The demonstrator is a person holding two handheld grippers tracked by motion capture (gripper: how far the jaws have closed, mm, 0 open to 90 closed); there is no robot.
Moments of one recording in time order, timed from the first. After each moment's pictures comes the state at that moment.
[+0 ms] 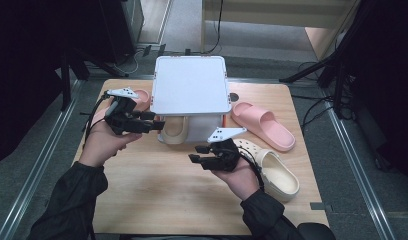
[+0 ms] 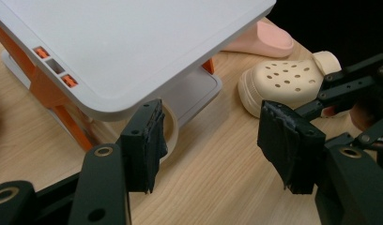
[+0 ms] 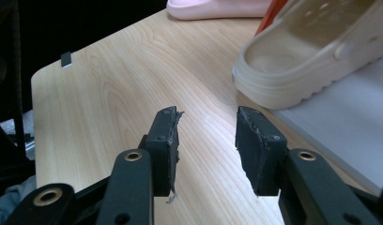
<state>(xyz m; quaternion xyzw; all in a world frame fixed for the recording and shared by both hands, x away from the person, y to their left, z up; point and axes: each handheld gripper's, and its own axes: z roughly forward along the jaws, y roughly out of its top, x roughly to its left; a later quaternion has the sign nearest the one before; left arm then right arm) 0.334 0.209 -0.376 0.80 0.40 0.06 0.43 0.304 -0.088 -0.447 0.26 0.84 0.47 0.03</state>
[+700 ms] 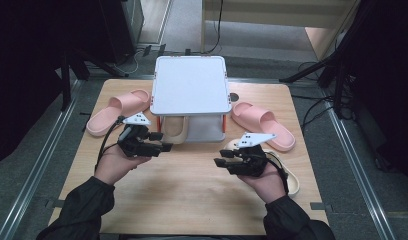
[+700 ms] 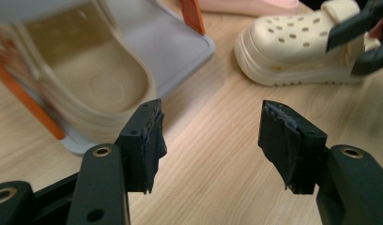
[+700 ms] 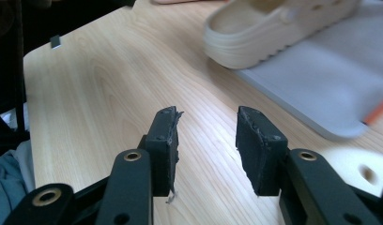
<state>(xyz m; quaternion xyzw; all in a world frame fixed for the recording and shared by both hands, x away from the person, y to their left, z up) 0.309 0.186 -0.435 0.82 0.38 0.06 0.42 0.295 -0.156 -0.450 0.28 0.84 0.46 0.04</state>
